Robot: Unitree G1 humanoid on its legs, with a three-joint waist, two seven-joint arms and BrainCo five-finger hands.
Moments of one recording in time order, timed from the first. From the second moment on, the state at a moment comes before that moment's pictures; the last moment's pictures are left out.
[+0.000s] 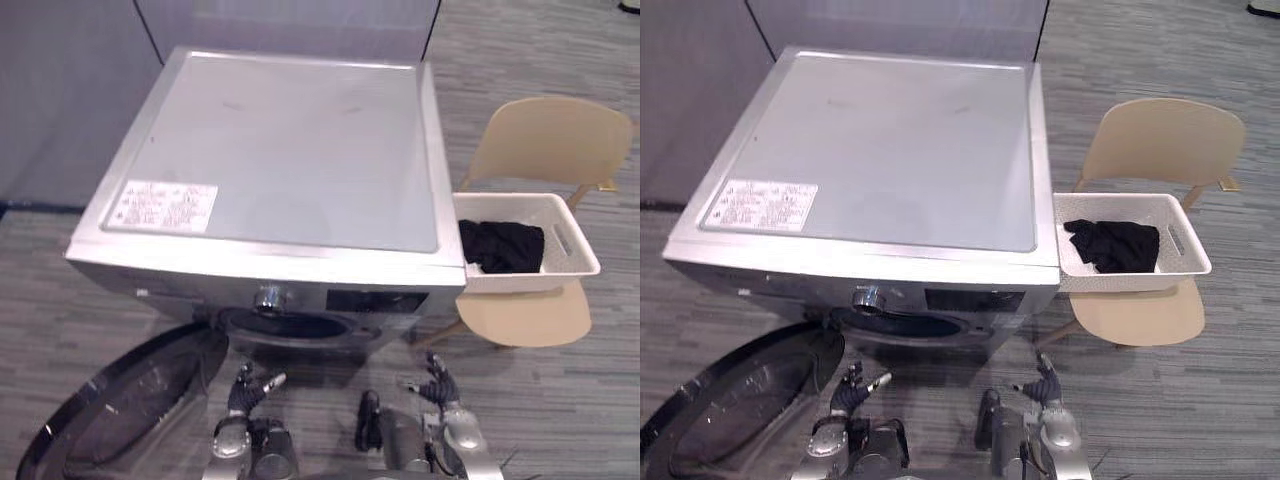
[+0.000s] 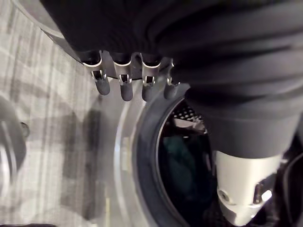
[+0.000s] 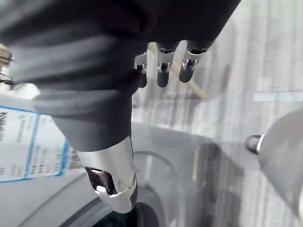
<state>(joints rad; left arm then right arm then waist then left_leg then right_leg) 0.12 0.05 0.05 0.79 0.07 -0.13 0.13 0.12 -0.07 -0.02 0.72 -0.05 -0.13 -0.13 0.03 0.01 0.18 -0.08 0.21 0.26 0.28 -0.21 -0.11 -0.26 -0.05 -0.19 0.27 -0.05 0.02</state>
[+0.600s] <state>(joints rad) 0.05 0.07 0.03 0.95 0.13 -0.12 0.11 0.04 -0.11 -0.04 0.86 -0.01 -0.11 -0.13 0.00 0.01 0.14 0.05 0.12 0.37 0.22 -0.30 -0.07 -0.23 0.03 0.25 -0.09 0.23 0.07</state>
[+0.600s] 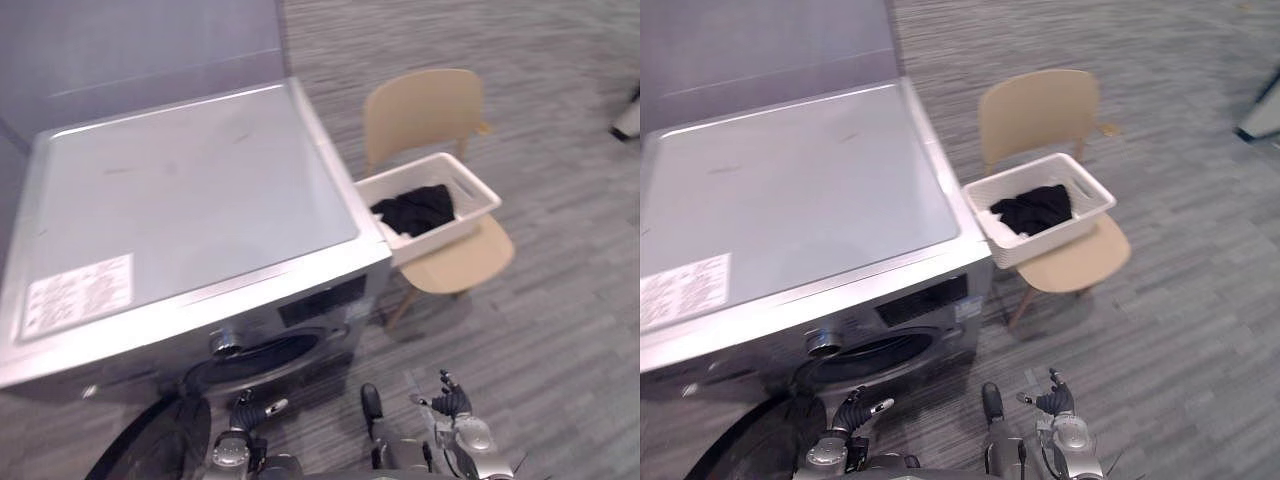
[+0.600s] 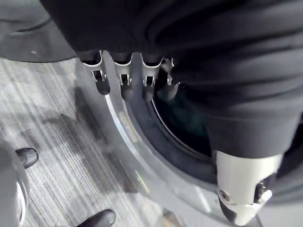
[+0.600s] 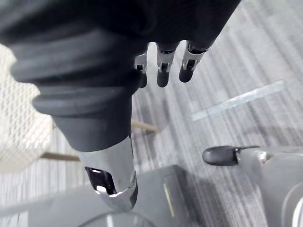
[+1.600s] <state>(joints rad) 0.03 0.05 -0.04 0.90 0.09 -0.12 0.12 -0.07 -0.09 0.01 0.97 0.03 -0.11 -0.15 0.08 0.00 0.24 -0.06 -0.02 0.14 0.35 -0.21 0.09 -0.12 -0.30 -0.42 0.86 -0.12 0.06</state>
